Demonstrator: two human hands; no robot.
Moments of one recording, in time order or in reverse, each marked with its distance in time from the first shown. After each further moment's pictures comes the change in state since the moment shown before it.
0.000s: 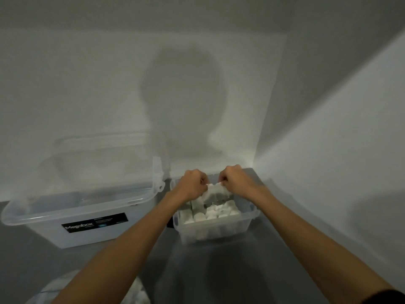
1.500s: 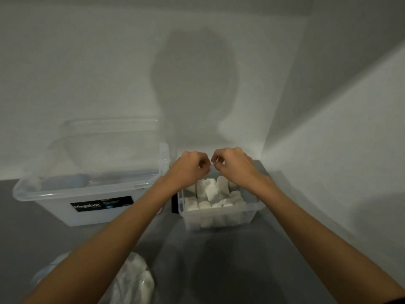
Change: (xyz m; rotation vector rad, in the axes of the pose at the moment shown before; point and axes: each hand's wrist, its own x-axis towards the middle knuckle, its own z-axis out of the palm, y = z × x) left_hand -0.026 -0.009 -0.031 0.049 0.128 0.119; right_hand -0.023 -0.054 -0.026 -0.023 0.115 -0.079
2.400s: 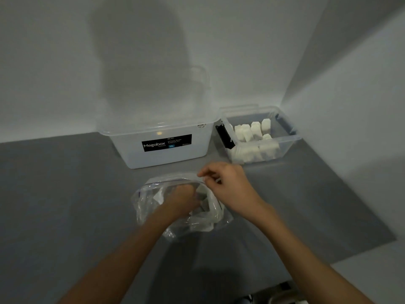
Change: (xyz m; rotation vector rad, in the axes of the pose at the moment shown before) left_hand -0.245 -0.124 0.008 0.101 -0.442 -0.219; right_hand -0.166 -0.224 0.097 0.428 0.025 0.034
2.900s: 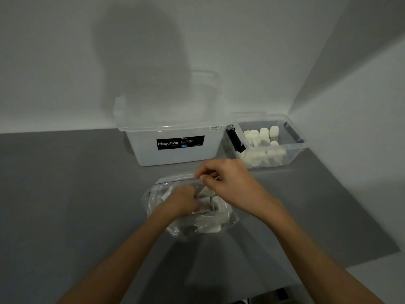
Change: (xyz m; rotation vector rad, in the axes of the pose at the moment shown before) left_hand -0.018 -0.028 -0.010 -0.136 -0.015 0.008; right_hand 0.004 -0.048 -0.003 -0.010 -0.136 -0.067
